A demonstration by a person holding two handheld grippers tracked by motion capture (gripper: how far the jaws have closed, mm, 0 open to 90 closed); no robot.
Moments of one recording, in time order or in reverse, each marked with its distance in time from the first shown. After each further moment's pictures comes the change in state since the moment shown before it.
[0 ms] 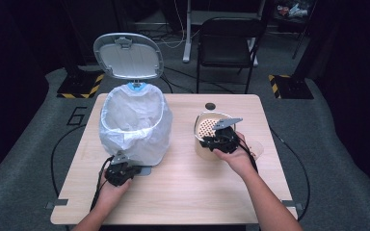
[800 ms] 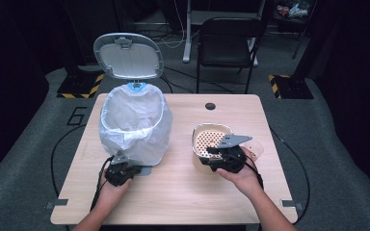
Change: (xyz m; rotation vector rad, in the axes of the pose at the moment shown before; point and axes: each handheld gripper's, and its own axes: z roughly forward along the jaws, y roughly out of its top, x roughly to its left) left arm -0.001 0.000 0.000 -0.001 -0.008 -0.007; right arm 0.051 -0.021 -0.043 -0.083 0.005 -0.037
